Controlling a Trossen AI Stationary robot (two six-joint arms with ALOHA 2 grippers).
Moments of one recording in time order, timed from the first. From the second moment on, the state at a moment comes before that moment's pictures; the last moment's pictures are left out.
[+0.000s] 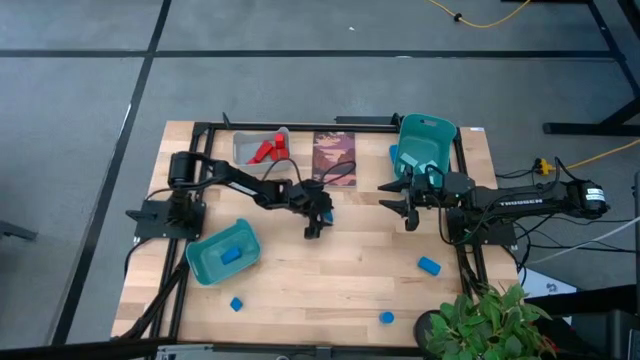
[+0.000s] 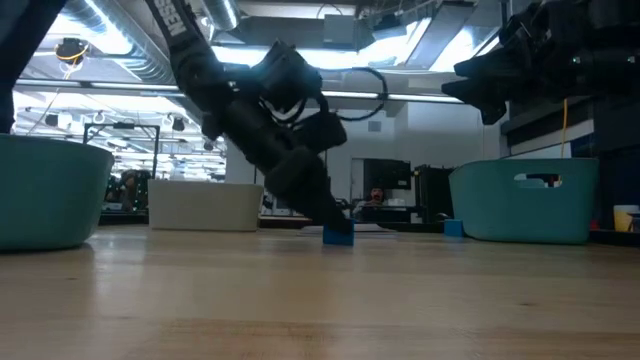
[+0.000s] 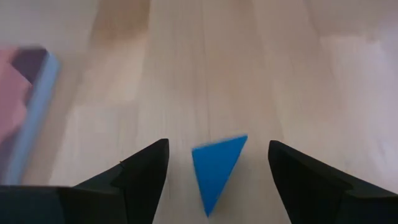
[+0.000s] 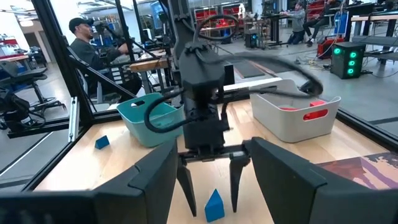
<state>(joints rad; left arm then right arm) 0.11 1.94 0.94 0.34 0.10 0.09 -0.12 0.78 0.17 0.58 -0.08 0.15</state>
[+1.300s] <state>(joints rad) 0.11 1.69 0.88 0.33 0.07 0.09 -0.12 0.78 0.17 0.56 -0.08 0.15</state>
